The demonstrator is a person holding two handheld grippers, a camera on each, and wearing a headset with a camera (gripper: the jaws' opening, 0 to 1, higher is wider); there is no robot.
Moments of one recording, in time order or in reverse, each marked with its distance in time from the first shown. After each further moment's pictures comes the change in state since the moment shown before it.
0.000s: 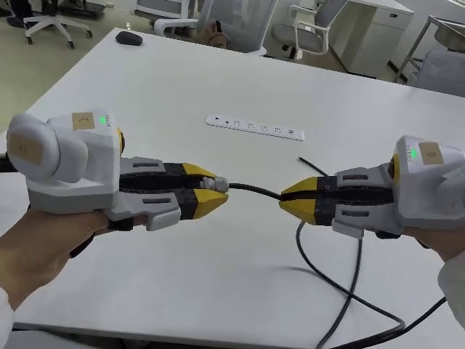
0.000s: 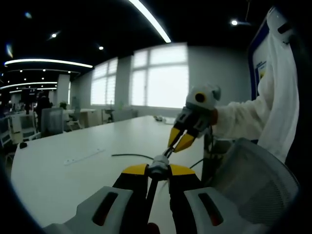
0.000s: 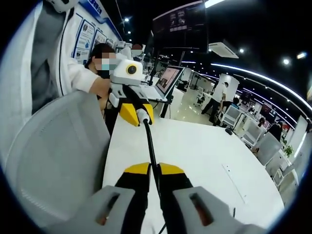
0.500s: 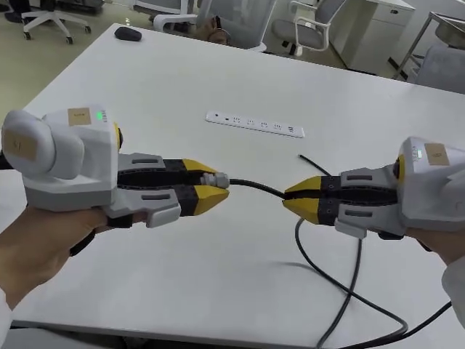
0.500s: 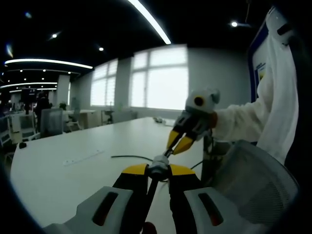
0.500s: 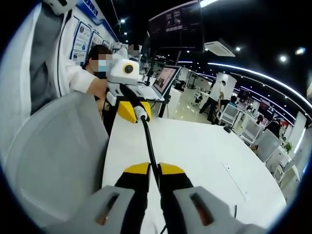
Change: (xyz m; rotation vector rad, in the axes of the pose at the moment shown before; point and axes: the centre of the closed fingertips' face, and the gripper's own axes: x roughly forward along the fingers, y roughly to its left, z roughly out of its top) left arm 0.001 -0.001 0.003 -0.003 -0.015 -0.005; right arm 0.000 -0.003 -0.005 0.024 -0.005 -0.015
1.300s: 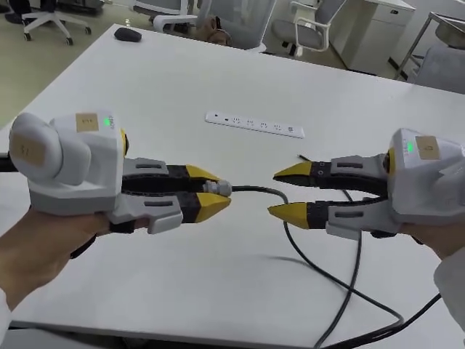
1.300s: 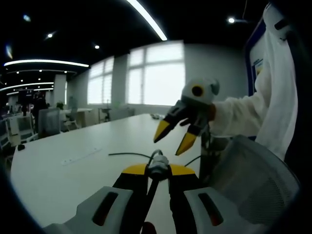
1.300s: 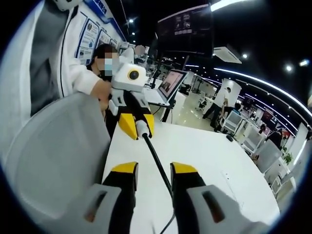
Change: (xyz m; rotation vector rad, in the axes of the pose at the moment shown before) left arm 0.004 -0.007 -0.007 0.019 0.035 -0.025; right arm 0.014 0.009 0.024 -0.091 -0.011 0.039
